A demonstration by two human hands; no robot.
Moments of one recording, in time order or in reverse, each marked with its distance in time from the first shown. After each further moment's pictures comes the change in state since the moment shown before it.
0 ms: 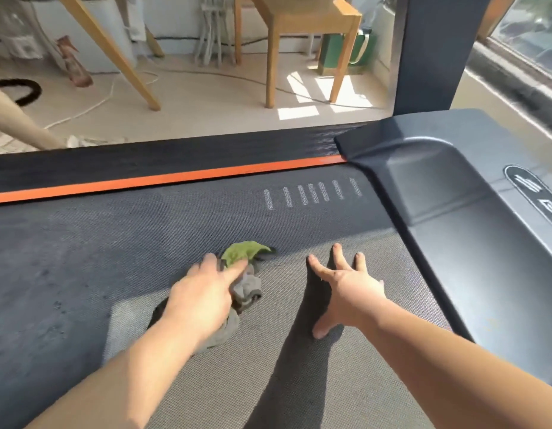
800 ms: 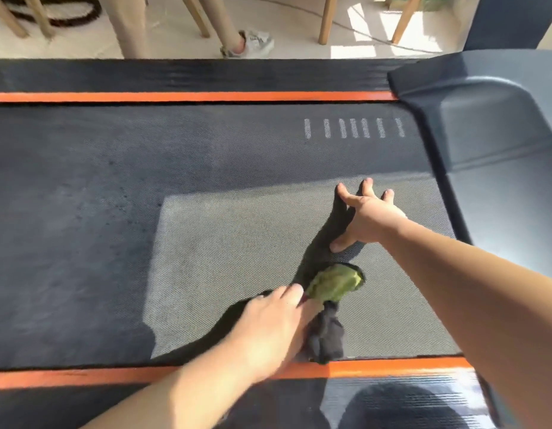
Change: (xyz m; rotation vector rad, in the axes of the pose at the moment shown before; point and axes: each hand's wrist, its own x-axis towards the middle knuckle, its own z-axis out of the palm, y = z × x) left_hand -0.174 0.093 0.063 -0.118 0.043 0.343; right_hand 0.003 0.004 0.010 -0.002 0.055 -0.035
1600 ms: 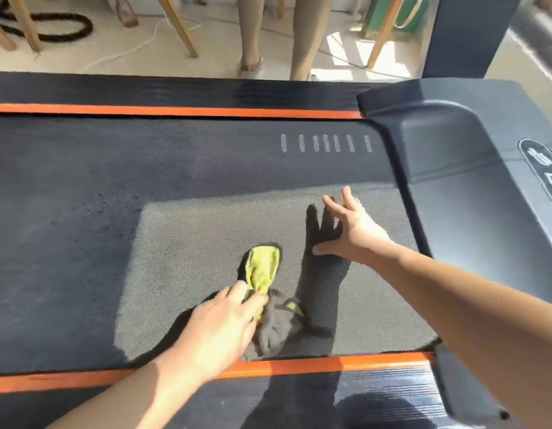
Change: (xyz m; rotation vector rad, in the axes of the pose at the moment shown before) left_hand -0.026 -0.021 0.006 0.016 0.163 -0.098; right_hand -0.030 0.041 0.008 0.155 0.223 -0.193
